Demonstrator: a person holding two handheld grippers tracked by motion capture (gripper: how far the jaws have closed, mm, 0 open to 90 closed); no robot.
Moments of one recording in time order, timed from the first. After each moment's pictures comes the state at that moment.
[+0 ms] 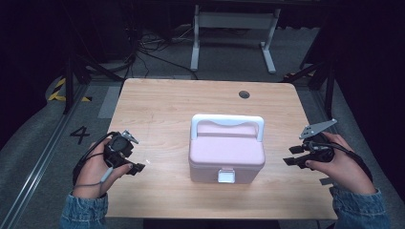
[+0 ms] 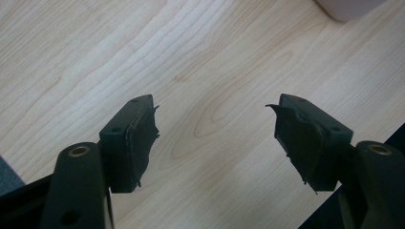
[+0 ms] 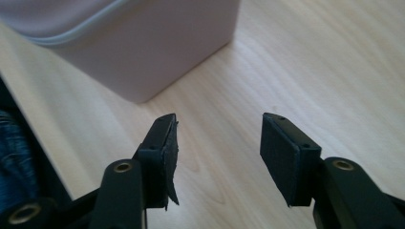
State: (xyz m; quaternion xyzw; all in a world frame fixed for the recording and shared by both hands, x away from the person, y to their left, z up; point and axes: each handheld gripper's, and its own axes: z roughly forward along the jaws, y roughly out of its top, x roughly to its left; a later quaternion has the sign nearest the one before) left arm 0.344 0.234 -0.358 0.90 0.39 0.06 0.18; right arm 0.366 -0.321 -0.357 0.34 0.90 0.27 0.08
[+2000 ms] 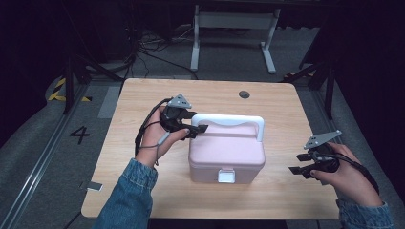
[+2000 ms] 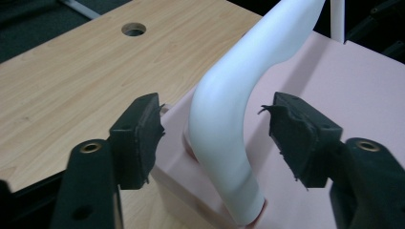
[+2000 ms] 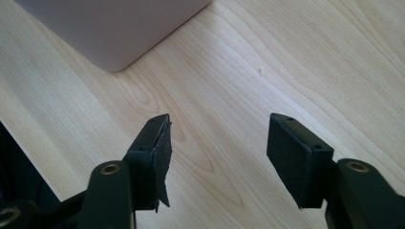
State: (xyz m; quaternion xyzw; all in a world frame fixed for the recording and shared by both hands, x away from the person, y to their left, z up) left arm 0.415 0.102 -0.326 0.85 0.29 0.08 0.44; right arm 0.345 -0.335 -0.372 0.35 0.90 0.24 0.09
